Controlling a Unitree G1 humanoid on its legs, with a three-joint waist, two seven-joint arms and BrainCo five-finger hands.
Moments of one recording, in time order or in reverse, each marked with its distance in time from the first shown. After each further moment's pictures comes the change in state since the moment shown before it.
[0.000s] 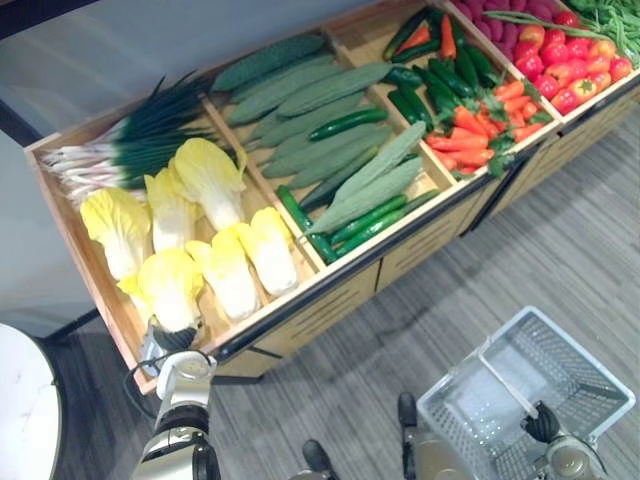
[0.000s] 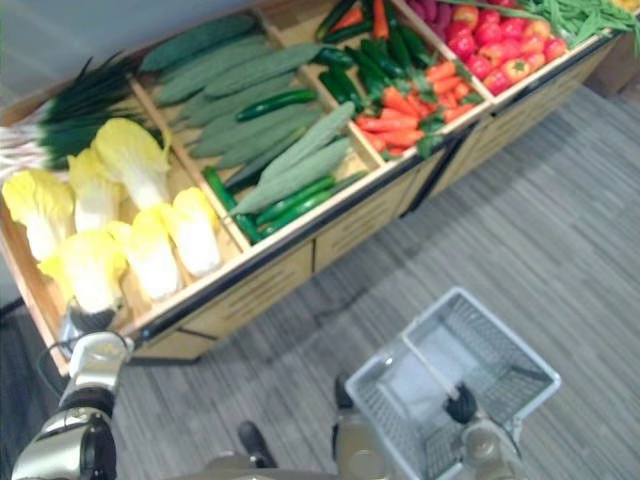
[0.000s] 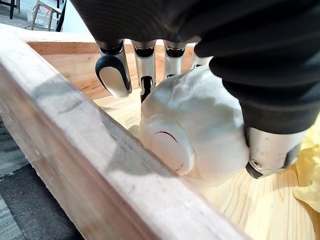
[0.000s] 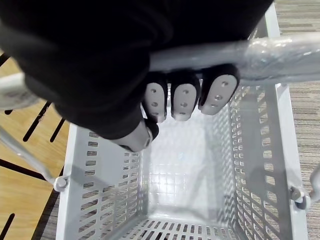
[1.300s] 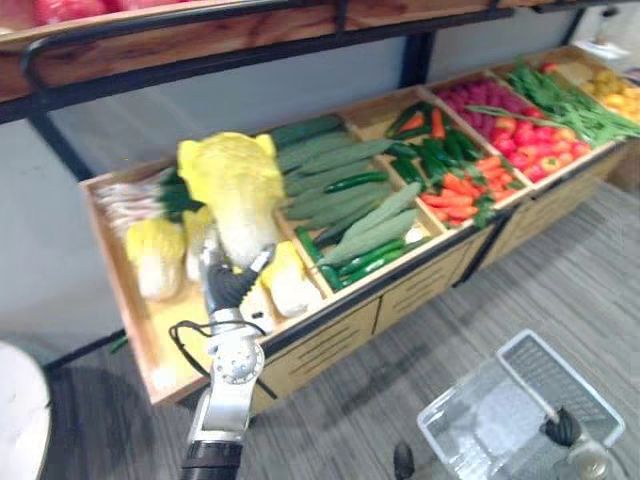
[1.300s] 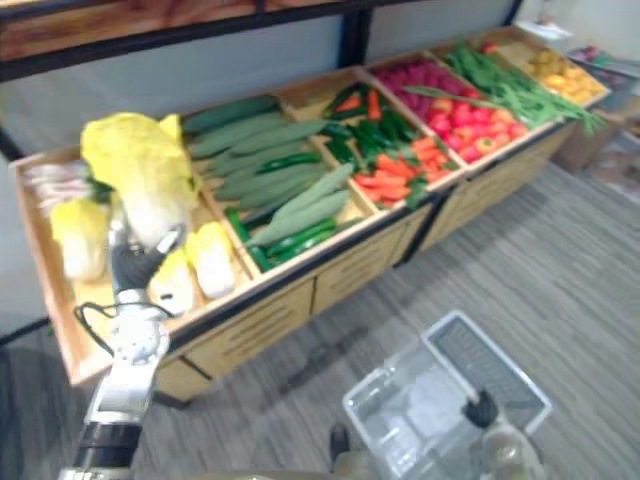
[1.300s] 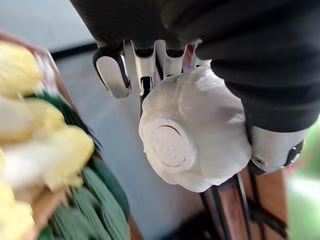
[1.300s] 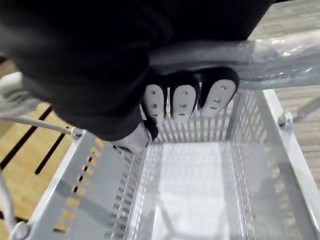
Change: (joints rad) left arm 0.304 -0.118 -0.429 -0.977 -0.116 -0.248 -0.059; right arm -0.008 -0.085 -0.083 -0.053 0.008 0.006 0.077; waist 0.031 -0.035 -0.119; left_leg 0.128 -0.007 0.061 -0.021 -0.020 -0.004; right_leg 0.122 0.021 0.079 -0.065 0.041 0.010
